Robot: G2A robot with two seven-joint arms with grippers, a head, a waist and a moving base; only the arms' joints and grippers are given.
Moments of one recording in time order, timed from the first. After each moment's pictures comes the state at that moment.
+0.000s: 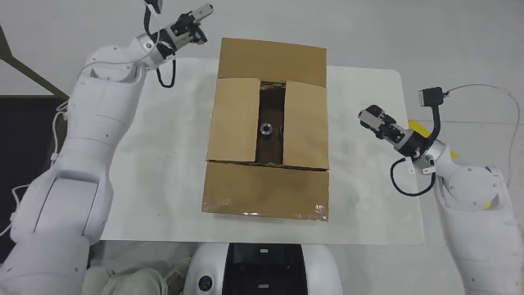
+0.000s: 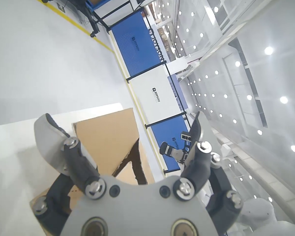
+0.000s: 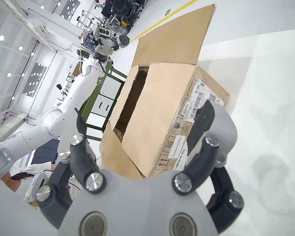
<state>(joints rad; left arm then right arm) 0.47 -1.14 -1.08 -0.71 -0.30 -0.50 -0.83 -1.37 -1.10 1.57 -1.71 0.01 -0.39 0.80</state>
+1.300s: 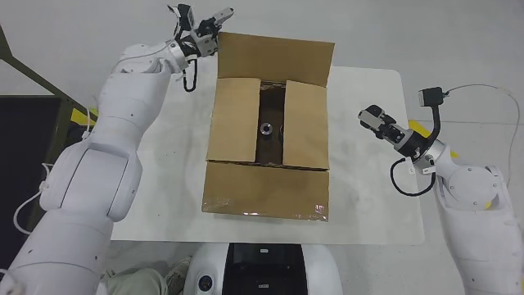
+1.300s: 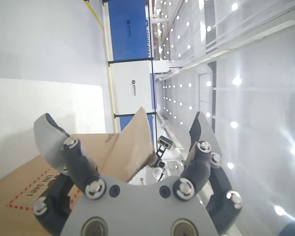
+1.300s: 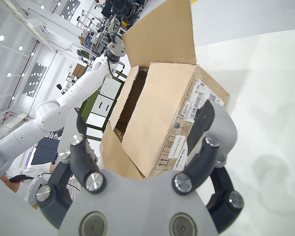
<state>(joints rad) 0.29 -1.32 -1.02 -0.28 -0.58 -0.41 -1.06 -1.37 -1.10 1.57 -1.71 0.01 -0.39 0.80</state>
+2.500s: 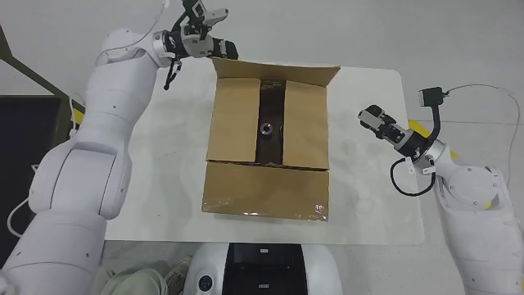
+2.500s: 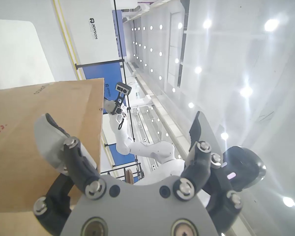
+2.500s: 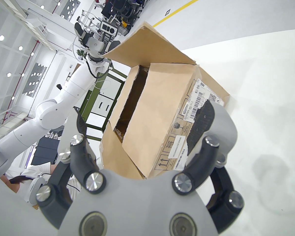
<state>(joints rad) 0.30 -1.28 -1.11 -0.41 -0.70 -0.25 -1.54 -1.37 -1.10 1.57 -1.71 0.01 -0.39 0.80</state>
